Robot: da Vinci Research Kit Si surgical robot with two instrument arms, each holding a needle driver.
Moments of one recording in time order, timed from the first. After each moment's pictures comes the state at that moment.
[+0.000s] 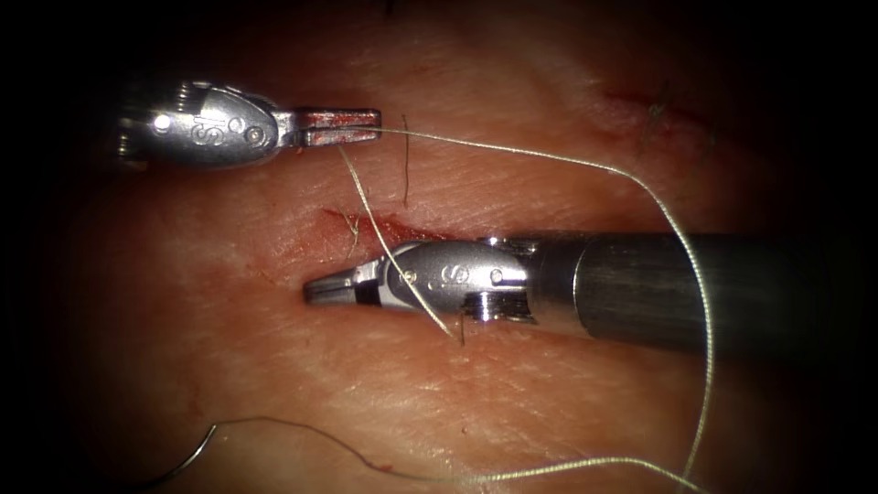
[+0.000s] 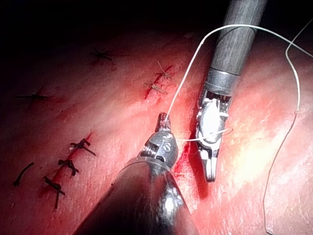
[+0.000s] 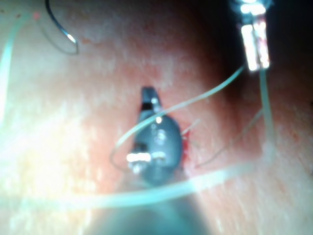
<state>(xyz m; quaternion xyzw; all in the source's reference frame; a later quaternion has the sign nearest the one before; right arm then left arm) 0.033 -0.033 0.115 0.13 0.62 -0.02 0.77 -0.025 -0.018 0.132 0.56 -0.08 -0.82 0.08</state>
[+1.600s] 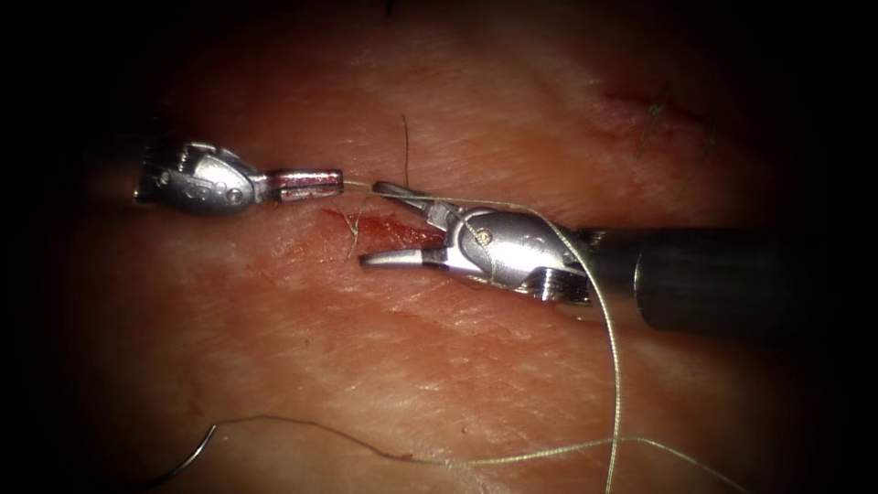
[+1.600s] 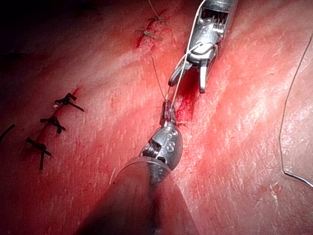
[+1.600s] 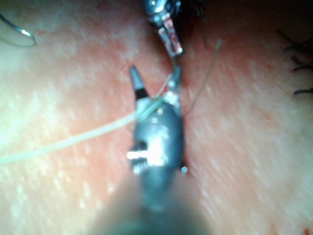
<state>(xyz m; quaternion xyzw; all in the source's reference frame) 0.027 -0.029 0.115 0.02 0.67 0.19 0.72 -0.022 -0.024 0.142 0.62 -0.08 -0.78 0.10</state>
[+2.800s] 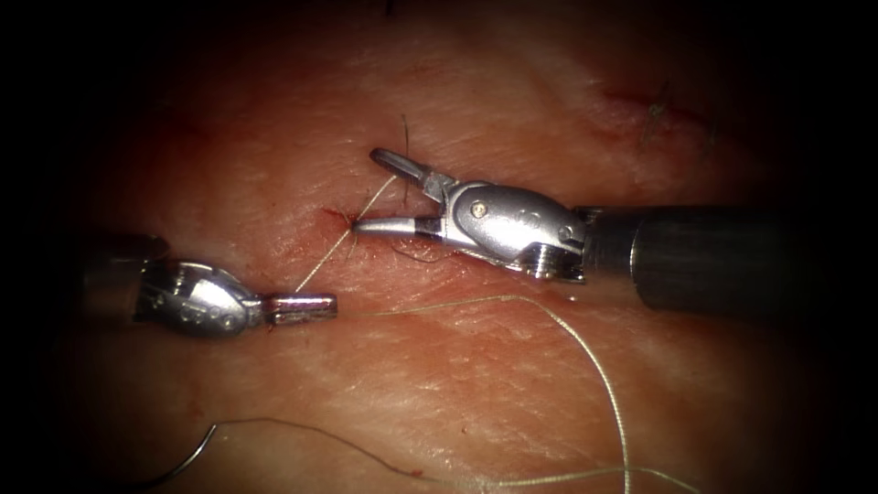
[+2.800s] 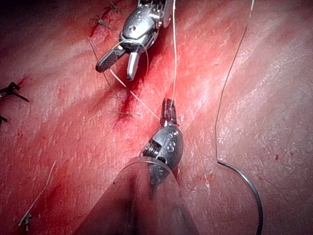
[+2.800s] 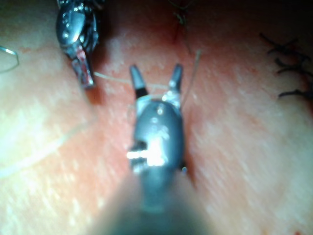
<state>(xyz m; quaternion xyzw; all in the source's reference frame) 0.028 -0.026 0.115 0.01 0.68 0.21 0.70 -0.023 -0.034 0.141 0.63 -0.05 -0.77 0.07</state>
